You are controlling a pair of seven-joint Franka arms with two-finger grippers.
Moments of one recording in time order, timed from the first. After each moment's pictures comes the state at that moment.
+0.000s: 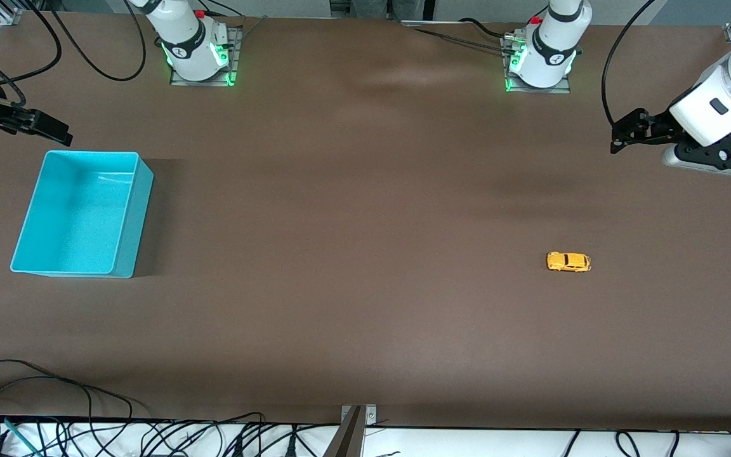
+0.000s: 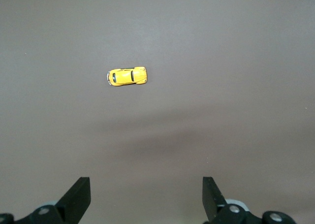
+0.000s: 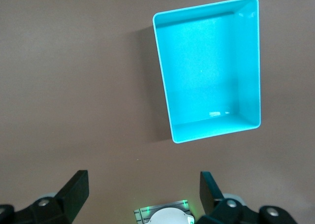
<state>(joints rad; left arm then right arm) 0.03 -0.02 -0.11 -1.66 -0.03 1.55 0.06 -0.01 -0.01 0.00 -1.63 -0.05 1.47 0.19</state>
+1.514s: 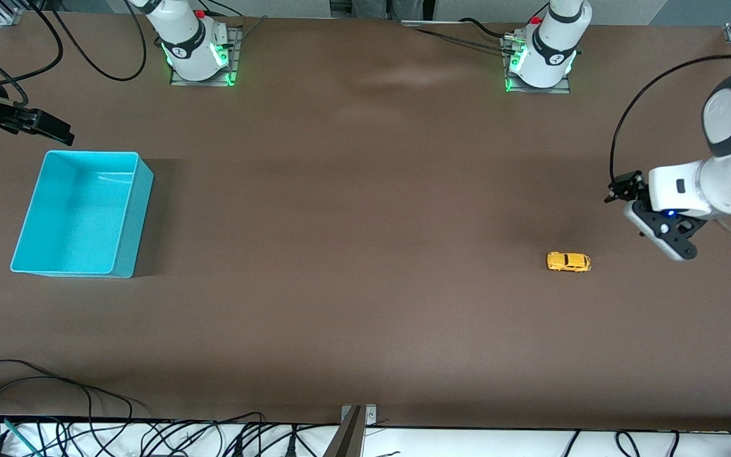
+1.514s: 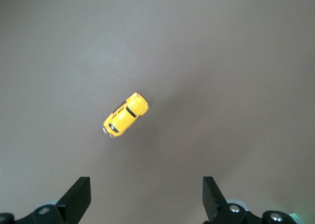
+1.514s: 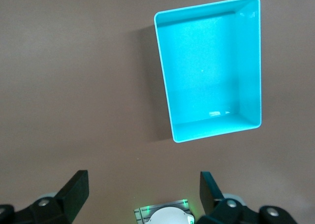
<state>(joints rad) 0.11 0.27 -0.11 -1.67 -0.03 1.80 0.84 -0.01 -0.01 0.00 -1.63 -0.05 1.47 0.19</state>
